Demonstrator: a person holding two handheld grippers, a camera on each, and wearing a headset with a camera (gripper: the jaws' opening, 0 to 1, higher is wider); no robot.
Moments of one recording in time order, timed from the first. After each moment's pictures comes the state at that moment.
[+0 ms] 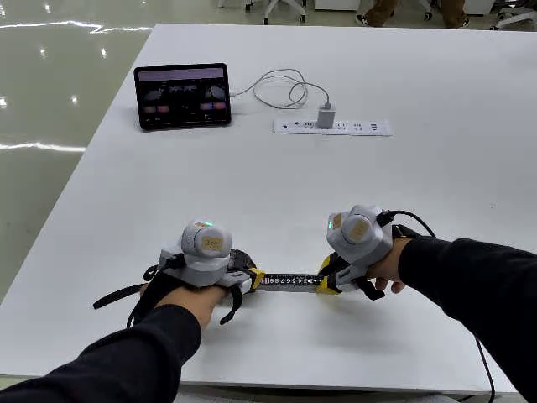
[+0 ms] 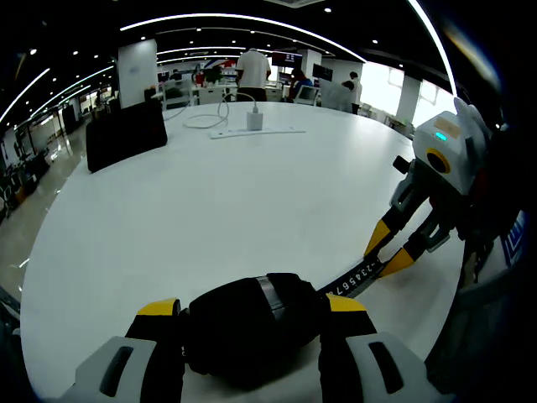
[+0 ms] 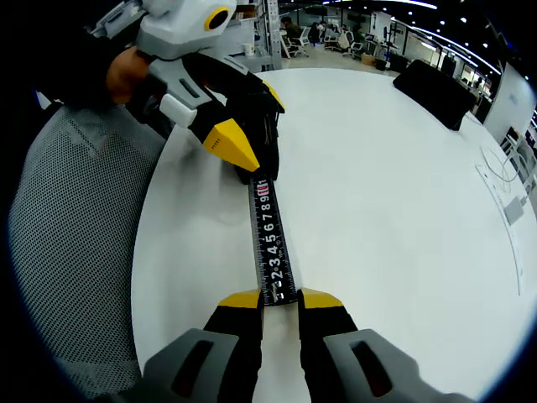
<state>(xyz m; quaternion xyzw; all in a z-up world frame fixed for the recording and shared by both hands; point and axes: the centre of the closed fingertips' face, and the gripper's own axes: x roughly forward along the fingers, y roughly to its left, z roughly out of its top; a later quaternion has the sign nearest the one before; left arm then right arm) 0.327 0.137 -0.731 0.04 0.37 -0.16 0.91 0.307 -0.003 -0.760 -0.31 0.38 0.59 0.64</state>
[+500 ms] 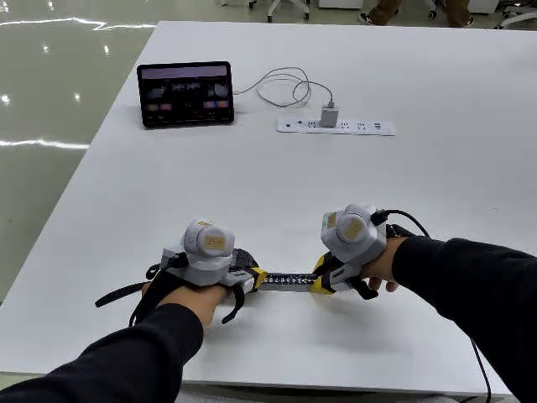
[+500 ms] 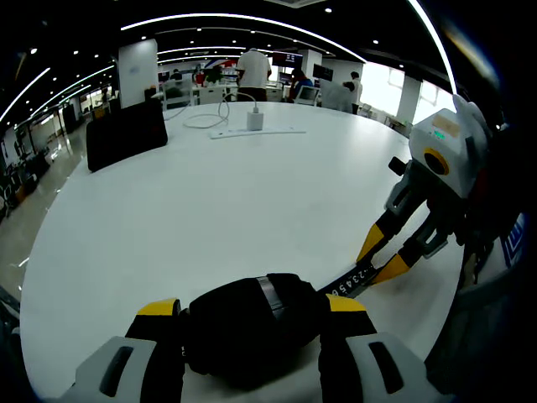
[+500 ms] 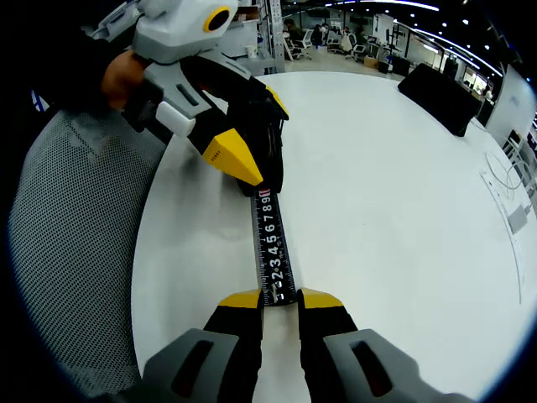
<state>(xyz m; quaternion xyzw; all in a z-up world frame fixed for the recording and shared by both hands) 0.327 0.137 -0.731 0.03 0.37 -0.16 0.91 0.307 0.013 -0.762 -0.31 0.38 0.60 0.64</state>
